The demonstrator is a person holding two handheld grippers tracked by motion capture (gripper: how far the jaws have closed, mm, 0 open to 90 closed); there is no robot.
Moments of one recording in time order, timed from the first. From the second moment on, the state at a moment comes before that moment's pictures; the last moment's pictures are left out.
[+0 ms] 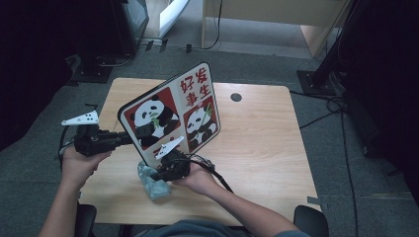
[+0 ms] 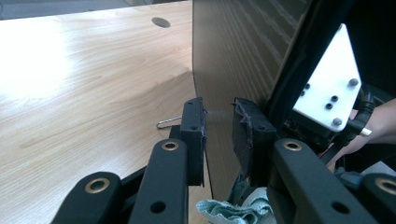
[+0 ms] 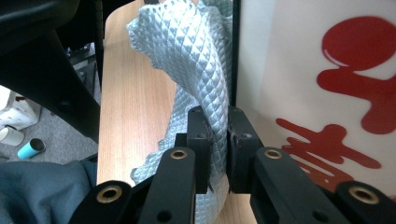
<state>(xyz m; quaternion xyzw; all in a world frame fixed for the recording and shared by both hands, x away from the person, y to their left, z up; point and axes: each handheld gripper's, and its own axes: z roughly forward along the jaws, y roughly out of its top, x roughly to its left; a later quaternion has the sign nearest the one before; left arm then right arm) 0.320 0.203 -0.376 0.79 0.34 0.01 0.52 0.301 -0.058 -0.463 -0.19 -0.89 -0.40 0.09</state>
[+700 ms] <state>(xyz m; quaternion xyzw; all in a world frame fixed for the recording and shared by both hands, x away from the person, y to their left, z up) 0.321 0.206 -0.382 0.78 0.34 0.03 0.52 0.303 -0.063 -0.454 -0.20 -0.88 -0.42 0.09</state>
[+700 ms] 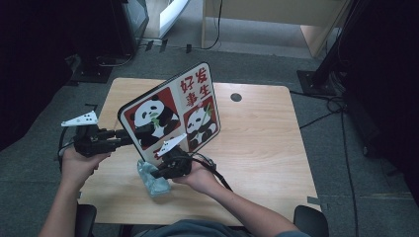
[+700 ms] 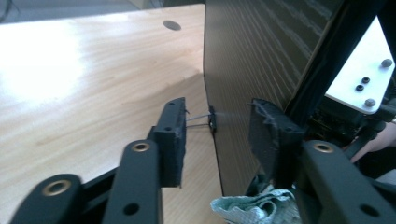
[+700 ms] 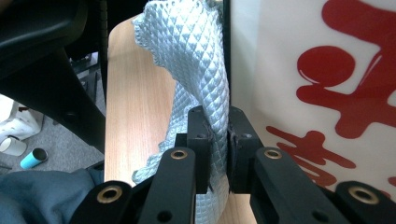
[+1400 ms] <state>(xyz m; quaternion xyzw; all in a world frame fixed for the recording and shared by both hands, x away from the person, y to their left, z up) 0.330 0.215 -0.397 0.78 0.37 0.03 0.50 0.306 -0.067 -0.435 -0.20 -0.88 -0.43 0.08</state>
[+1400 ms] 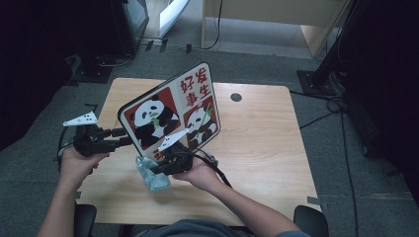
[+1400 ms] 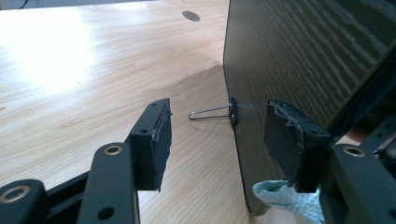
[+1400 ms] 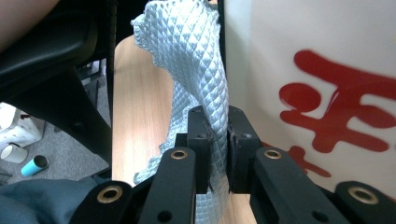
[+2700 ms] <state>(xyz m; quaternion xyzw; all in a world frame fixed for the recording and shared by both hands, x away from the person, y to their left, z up) 0.334 0.226 -0.407 0.78 0.38 0.04 0.49 0.316 -0.058 -0.378 -0.20 -0.87 -0.45 0.06</state>
